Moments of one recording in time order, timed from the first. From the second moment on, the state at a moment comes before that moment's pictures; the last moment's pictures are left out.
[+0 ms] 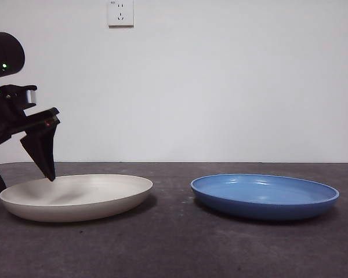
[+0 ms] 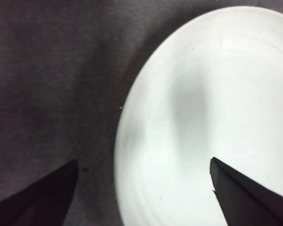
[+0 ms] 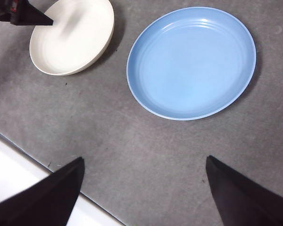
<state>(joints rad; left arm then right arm) -0.13 1.63 0.98 -0.48 0.24 -0.09 0.11 0.74 0.96 -1.11 -0.50 -0.04</state>
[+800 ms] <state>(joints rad) -0.14 1.66 0.99 -0.48 0.24 -0.12 0.11 0.74 0.96 -1.11 -0.50 -0.04</state>
